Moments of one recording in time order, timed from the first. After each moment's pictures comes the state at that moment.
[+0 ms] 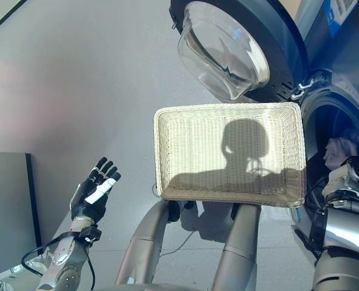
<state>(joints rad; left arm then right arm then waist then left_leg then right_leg) 0.24 0.41 -0.23 0.09 -0.80 -0.32 0.09 -0.79 -0.79 -0.24 1.36 0.65 -0.28 -0.71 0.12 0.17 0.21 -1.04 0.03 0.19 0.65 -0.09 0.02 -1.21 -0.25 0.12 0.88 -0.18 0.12</state>
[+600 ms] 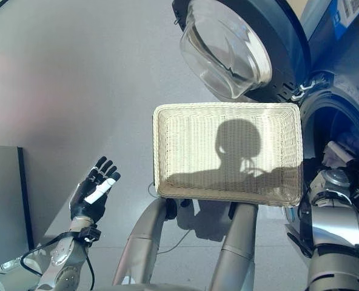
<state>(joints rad) 0.24 0.41 -0.23 0.09 -0.80 -0.33 0.08 -0.82 -0.75 -0.03 1.49 0.52 -0.17 -0.54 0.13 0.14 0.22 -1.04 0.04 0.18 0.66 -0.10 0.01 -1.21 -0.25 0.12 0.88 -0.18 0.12</state>
